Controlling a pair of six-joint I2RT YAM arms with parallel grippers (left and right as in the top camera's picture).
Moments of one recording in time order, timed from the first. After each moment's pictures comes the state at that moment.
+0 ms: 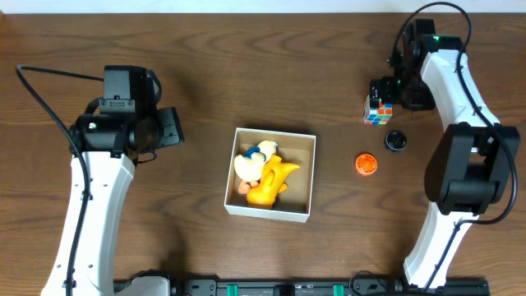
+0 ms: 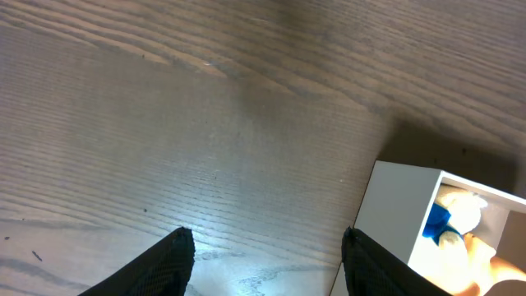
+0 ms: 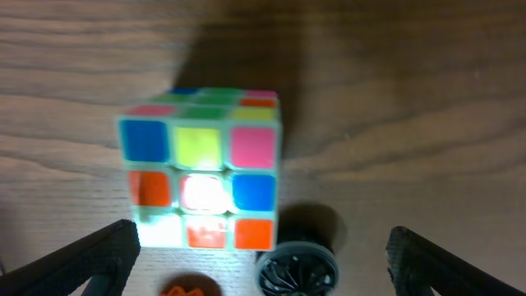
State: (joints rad) left arm -0.03 1.35 1.28 -1.04 0.02 -0.25; right arm -0.03 2.15 1.81 -1.14 -0.01 0.02
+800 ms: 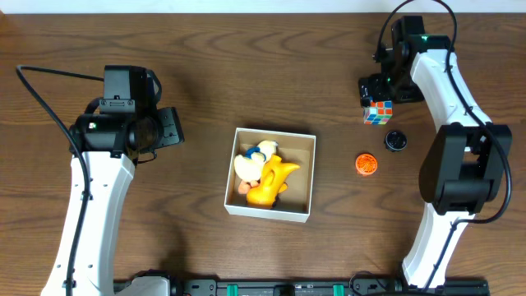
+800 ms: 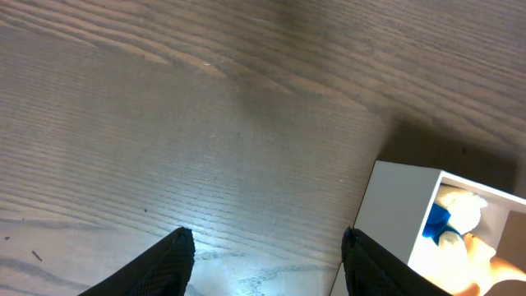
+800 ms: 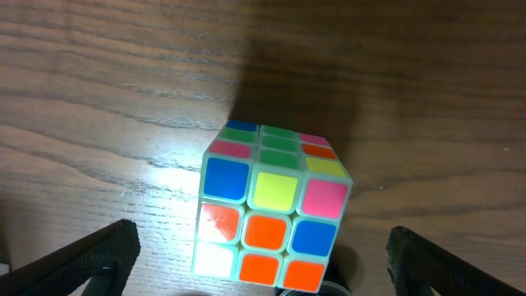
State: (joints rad) left arm -0.03 1.35 1.28 -1.04 0.02 -0.25; right arm 0.02 2.16 1.81 -1.08 -0.03 -0.07
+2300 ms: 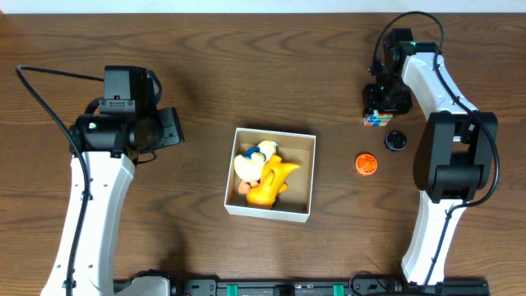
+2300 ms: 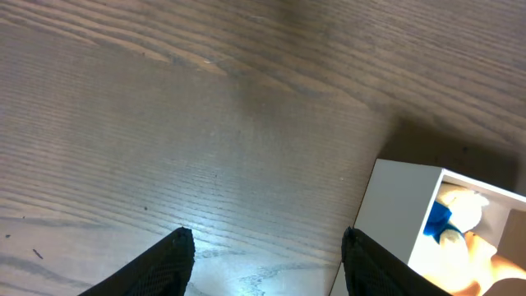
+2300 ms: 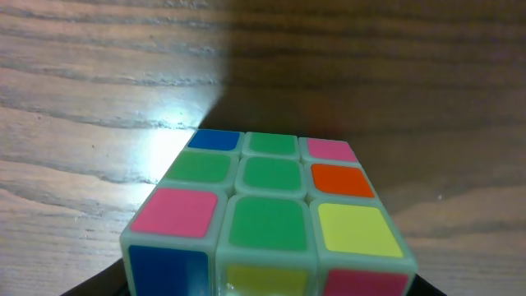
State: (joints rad) left arm -0.03 1.35 1.28 -1.04 0.02 -0.25; right arm 0.02 2.26 1.81 -1.11 -0.03 0.00
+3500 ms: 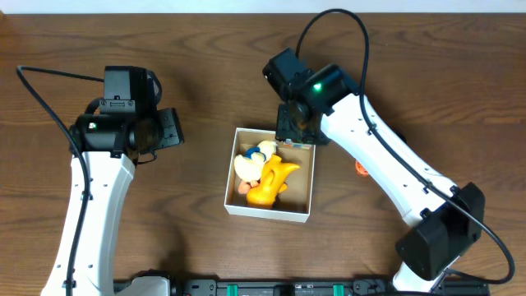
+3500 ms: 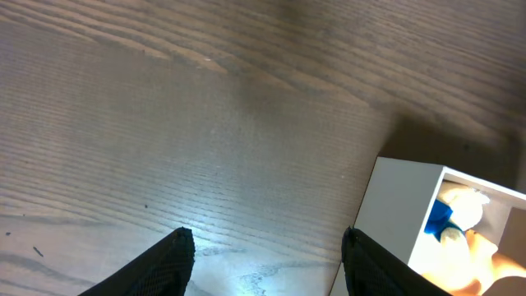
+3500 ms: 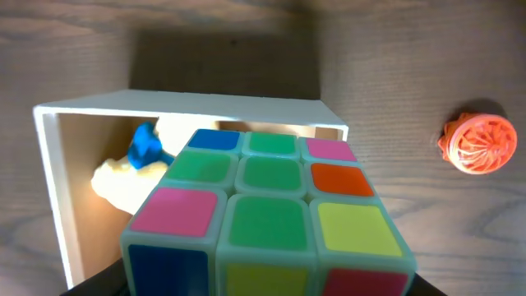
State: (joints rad) left arm -0.03 1.35 1.28 -1.05 0.02 -0.25; right arm 0.64 1.86 1.76 -1.30 0.08 0.78
